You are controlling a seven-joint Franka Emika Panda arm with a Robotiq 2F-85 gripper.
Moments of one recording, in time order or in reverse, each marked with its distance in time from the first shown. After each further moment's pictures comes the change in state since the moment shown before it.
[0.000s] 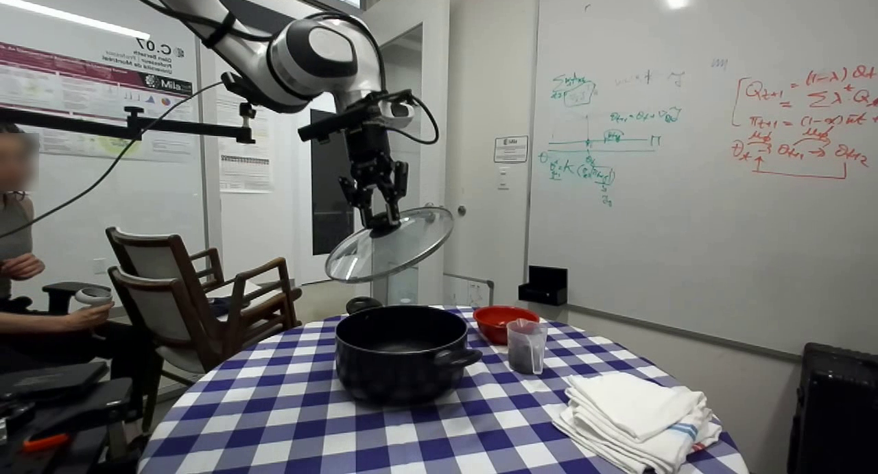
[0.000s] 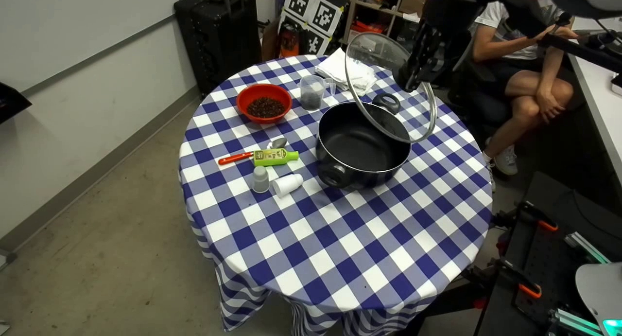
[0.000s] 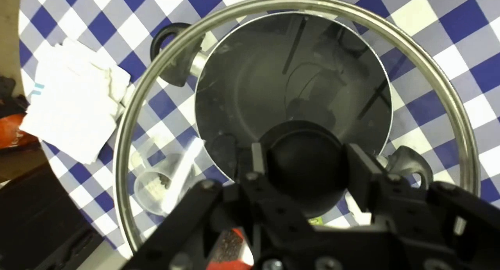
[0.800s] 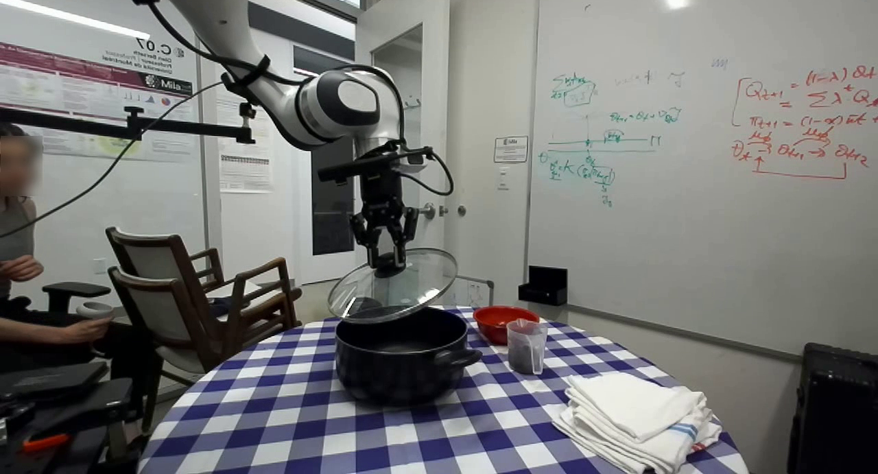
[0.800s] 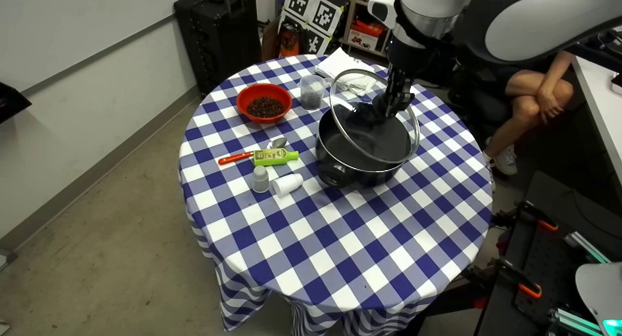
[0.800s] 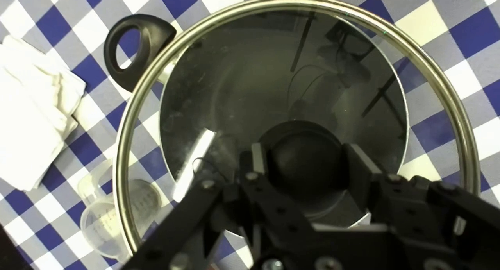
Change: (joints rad) arm 0.001 0.187 0.000 0.081 -0.002 0.006 -0.023
